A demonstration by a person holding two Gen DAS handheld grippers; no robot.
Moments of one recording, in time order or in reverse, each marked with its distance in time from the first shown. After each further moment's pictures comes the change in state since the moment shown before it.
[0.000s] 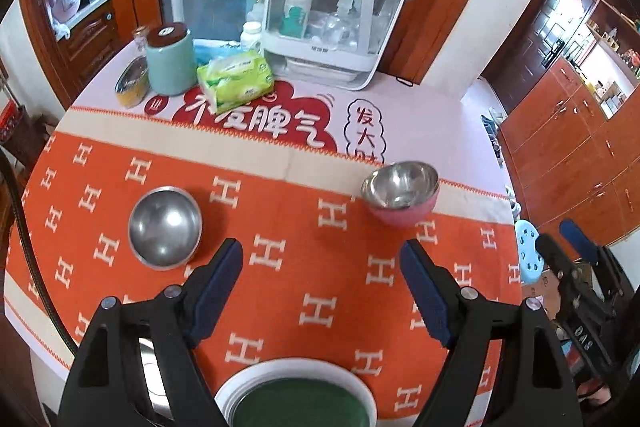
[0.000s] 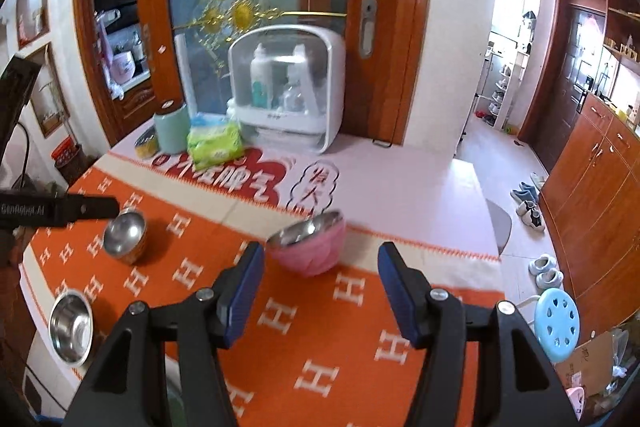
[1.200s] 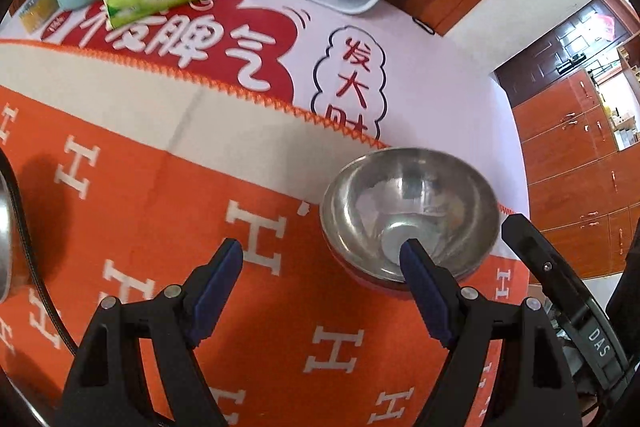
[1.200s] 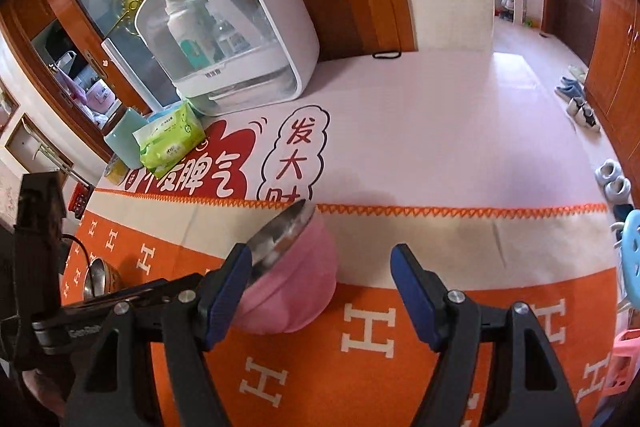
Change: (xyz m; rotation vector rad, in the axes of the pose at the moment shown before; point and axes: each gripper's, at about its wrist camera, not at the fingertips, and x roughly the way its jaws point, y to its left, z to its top) left arm 0.230 -0.038 0.012 -0.155 0.194 -0.111; right arm 0.200 -0.066 -0.019 0.290 0.224 0.210
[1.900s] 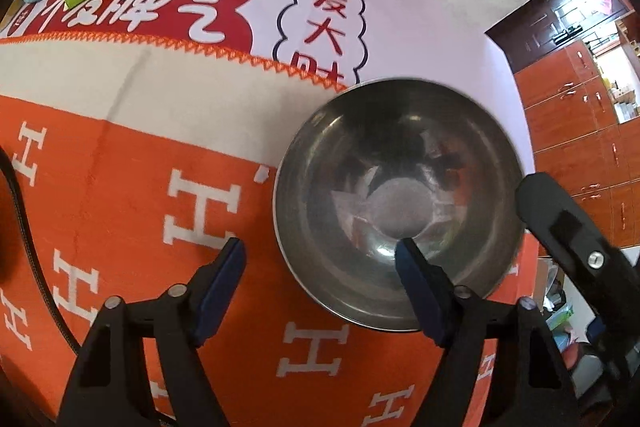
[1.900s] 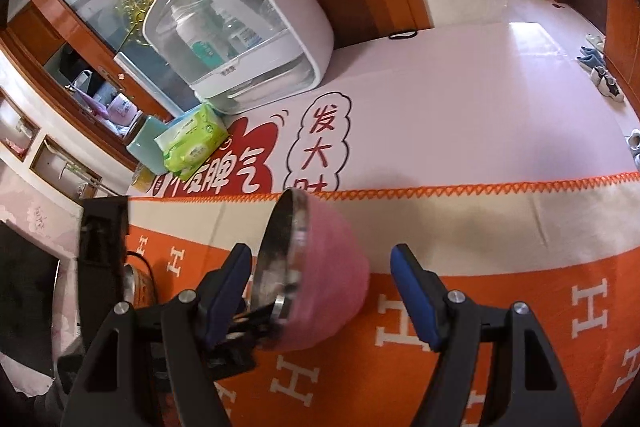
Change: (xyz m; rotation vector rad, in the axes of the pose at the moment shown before) left arm 0.042 -0.022 -0.012 0.052 0.105 -0.007; right arm 0.009 0.001 -0.005 0.058 0.021 0.122
